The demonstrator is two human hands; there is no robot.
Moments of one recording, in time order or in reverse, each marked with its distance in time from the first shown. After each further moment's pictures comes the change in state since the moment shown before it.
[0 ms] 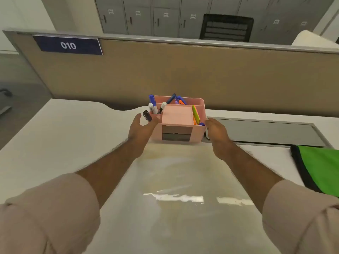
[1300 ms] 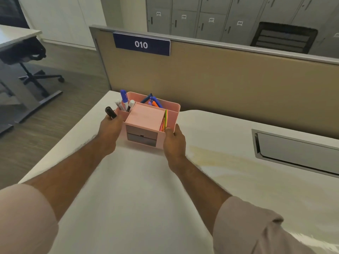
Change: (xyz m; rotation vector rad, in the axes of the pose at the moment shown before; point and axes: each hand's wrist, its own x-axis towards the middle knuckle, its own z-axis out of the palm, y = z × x) left_hand 0.057 -0.055 -0.231 -0.298 0.344 -0.097; right_hand -0.087 -0.006 0.271 0.043 -0.210 -0.188
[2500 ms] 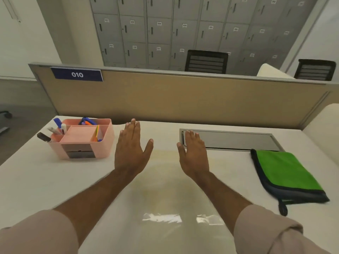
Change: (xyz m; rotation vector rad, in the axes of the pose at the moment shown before) left_hand -0.236 -0.046 0.152 0.841 -0.049 1.156; right_hand -0.080 0.029 -0.307 -0.851 0.281 -0.445
